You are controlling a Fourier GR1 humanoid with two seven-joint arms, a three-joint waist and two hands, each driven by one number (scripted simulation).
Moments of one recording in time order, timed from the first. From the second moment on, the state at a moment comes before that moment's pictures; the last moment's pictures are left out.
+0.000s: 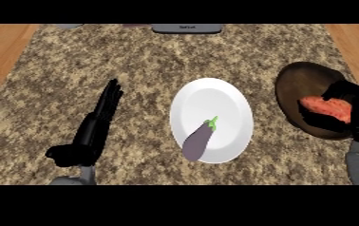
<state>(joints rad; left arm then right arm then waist) -0.02 0.10 -0.17 -1.58 0.05 0.06 -0.11 -0.17 -0.30 -0.29 -1.39 0.65 -0.26 -0.29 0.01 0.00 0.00</state>
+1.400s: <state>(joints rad) -0.05 0.07 -0.19 -1.56 0.03 0.04 -0.12 -0.74 -0.49 -0.43 -0.29 0.57 -0.11 -0.62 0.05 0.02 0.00</state>
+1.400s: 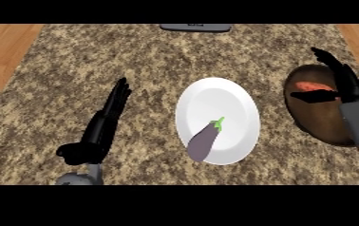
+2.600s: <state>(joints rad) -0.05 0.06 -0.17 -1.56 0.02 0.05 -0.10 -0.52 -0.77 -0.57 -0.23 0.35 0.47 -0.83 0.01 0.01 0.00</state>
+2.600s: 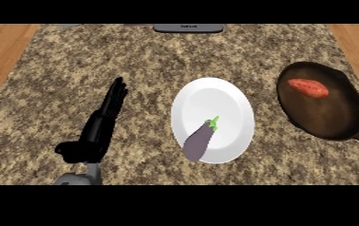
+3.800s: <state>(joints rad) -0.04 0.05 -0.15 -1.55 0.01 0.04 -0.12 -0.38 -0.80 -0.47 -0.31 0.32 0.39 -0.93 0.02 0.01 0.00</state>
